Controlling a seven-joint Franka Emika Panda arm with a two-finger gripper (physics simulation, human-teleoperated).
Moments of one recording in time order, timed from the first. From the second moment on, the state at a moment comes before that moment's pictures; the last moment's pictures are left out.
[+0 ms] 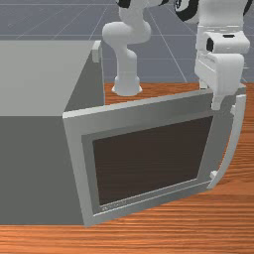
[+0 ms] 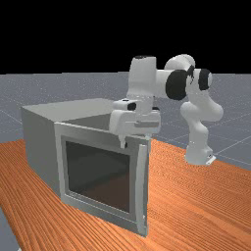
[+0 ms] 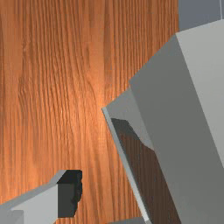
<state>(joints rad) 0.21 0.65 0.08 -1.12 -0.07 1.92 -0.46</state>
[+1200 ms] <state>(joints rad) 0.24 0.17 0.27 -1.79 -0.15 2.09 -0.08</state>
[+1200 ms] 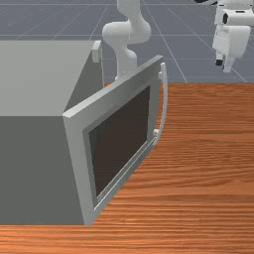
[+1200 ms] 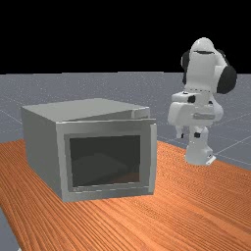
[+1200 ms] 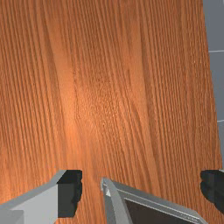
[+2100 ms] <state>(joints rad) 0.07 0.01 0.07 -2.21 0.10 2.36 -1.14</state>
